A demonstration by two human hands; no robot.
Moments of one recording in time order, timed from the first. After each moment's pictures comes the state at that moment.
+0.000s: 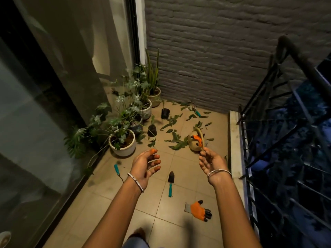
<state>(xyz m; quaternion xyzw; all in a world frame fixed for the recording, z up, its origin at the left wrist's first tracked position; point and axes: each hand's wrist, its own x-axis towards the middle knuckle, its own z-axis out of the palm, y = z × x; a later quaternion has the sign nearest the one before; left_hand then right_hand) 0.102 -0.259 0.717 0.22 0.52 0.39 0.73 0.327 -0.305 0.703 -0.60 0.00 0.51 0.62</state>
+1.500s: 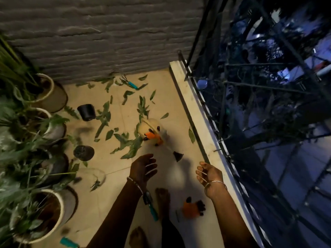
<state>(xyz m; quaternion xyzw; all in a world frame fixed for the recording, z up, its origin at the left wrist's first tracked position) 0.474 0.147 0.483 0.25 0.58 0.05 0.77 0.610 -0.042 0.458 -0.68 0.35 0.34 0.55</state>
